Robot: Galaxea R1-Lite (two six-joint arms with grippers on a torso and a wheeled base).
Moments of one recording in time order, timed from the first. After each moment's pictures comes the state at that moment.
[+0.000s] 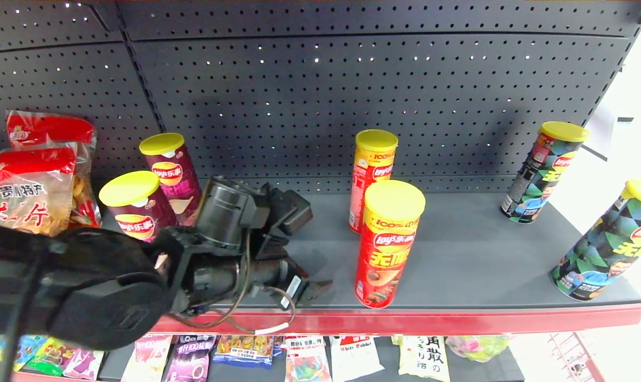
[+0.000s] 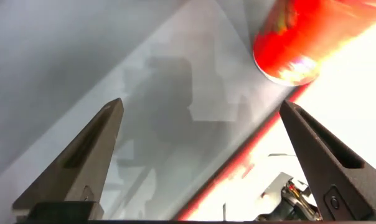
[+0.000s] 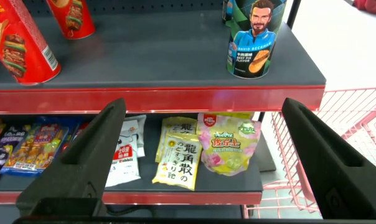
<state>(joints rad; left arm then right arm) -0.70 1.76 -0.85 -0.31 -0.02 0.14 0.00 0.00 0.00 0.00 0.01 0.02</state>
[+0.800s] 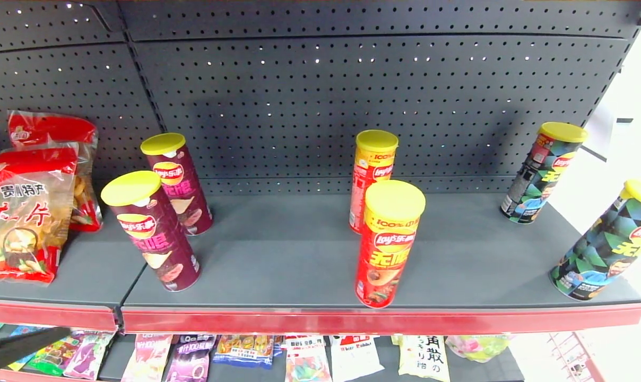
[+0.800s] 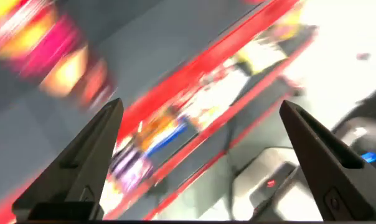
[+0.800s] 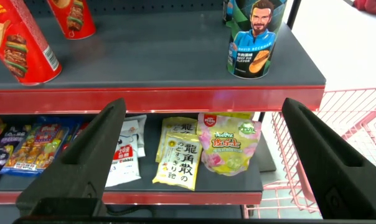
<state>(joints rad) -0.67 0.64 -0.45 0.22 0.08 0.14 0.00 0.00 0.00 0.00 0.01 0.02</state>
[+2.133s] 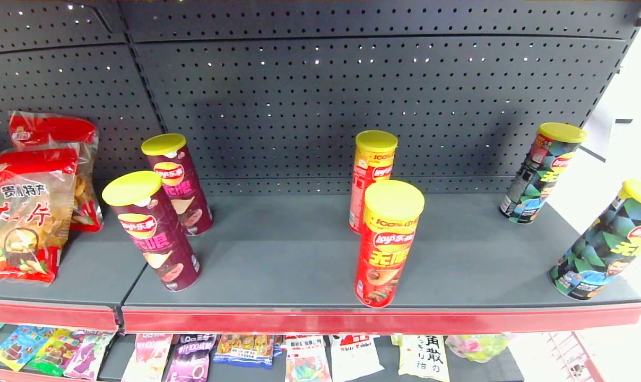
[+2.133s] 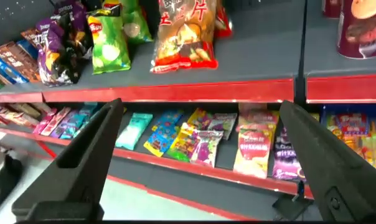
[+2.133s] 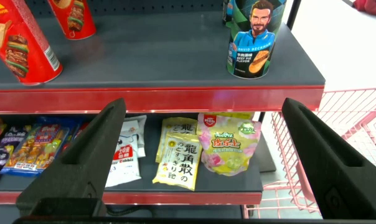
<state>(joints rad) 0.00 0.00 -0.31 0.34 0.42 0.35 0.00 0.00 0.00 0.00 0.01 0.02</state>
